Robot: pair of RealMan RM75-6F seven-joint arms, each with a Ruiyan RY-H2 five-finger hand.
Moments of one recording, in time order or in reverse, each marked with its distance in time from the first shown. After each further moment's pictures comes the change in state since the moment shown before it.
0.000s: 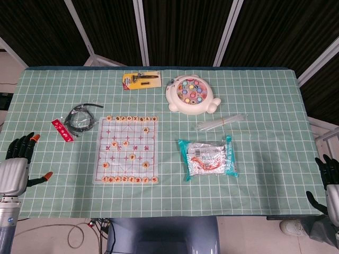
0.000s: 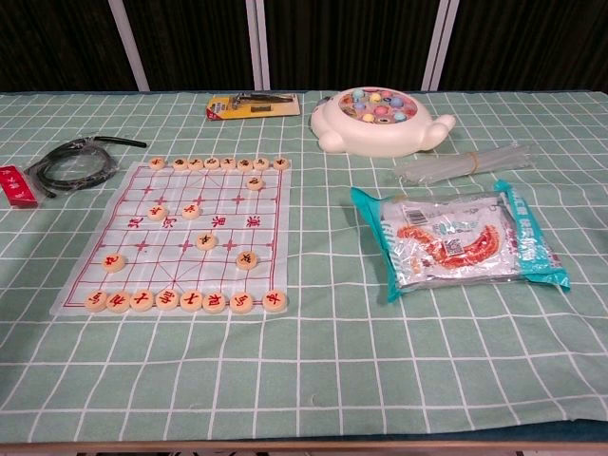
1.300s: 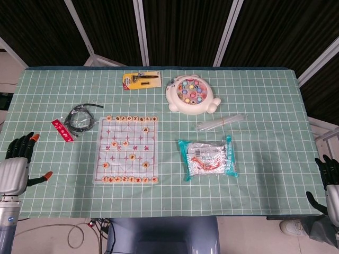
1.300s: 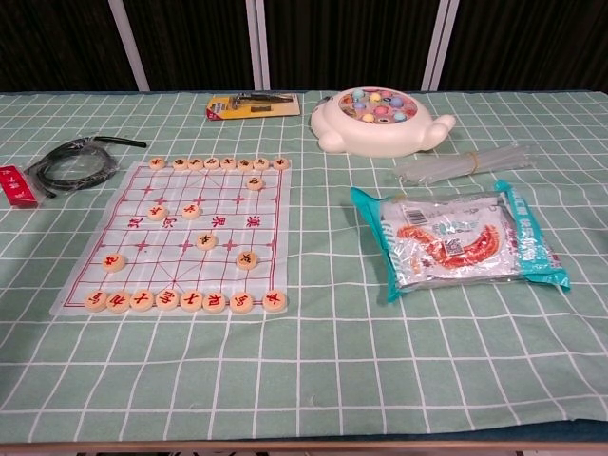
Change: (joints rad) left arm -0.002 0.000 -0.004 -0.010 -0.012 -0.003 0.010; right arm -0.002 0.001 -0.001 -0.002 0.001 0.001 -0.001
